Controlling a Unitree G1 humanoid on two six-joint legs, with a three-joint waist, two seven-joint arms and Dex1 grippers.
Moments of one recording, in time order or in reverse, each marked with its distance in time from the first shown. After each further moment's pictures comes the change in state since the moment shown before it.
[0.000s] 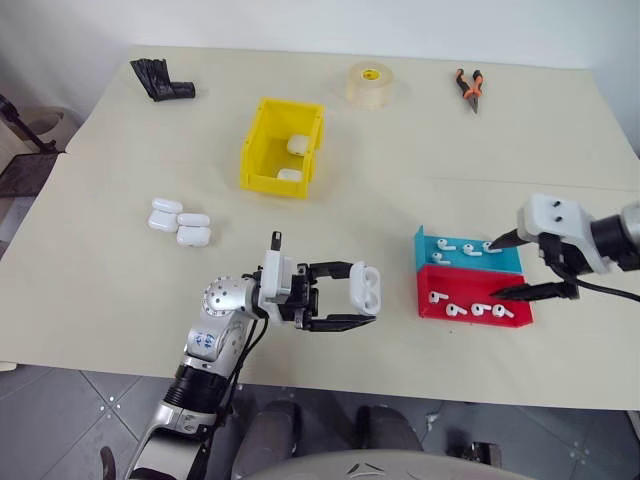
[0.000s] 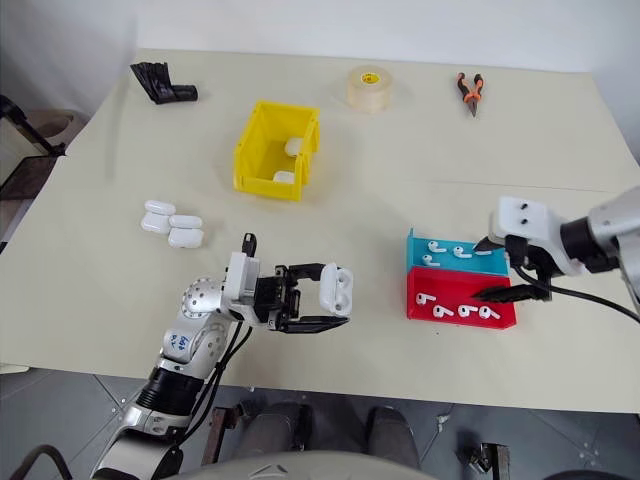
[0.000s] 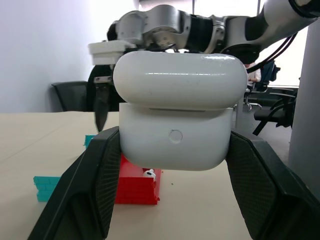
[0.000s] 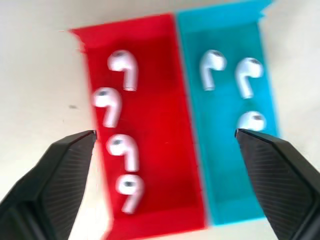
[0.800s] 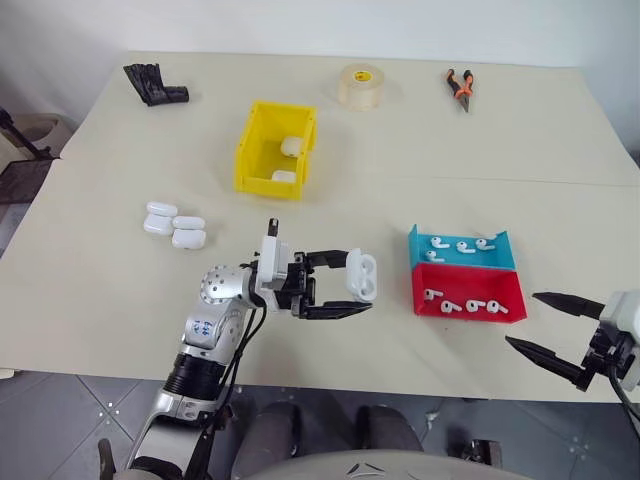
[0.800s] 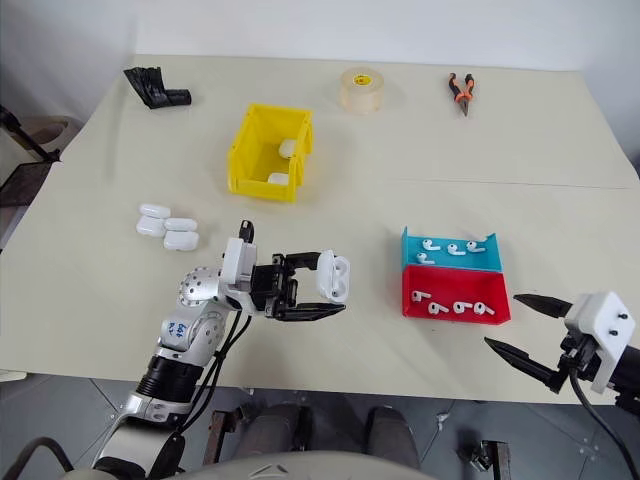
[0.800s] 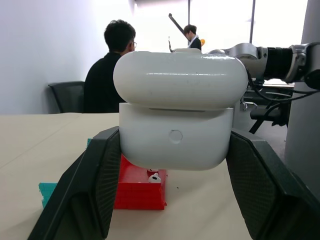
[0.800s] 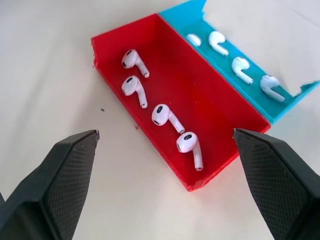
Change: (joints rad) left arm -0.062 0.000 0.033 0.037 -0.007 0.041 -0.018; right arm 0.712 0.283 -0.555 -0.276 0.186 -0.144 -0.303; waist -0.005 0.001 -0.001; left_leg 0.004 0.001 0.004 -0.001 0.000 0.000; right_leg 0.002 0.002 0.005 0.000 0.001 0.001
